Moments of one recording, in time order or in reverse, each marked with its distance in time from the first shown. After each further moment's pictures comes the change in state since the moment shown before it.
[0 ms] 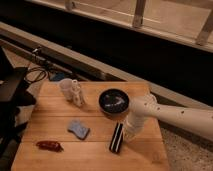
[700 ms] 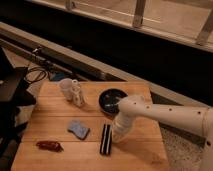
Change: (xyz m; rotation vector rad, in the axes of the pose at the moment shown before) arm 0.020 0.085 0.029 -0.057 0.087 -0.169
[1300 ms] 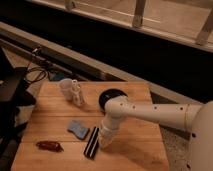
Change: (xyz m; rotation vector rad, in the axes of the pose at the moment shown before) arm 0.018 0.058 0.023 -0.049 0.087 -0.172
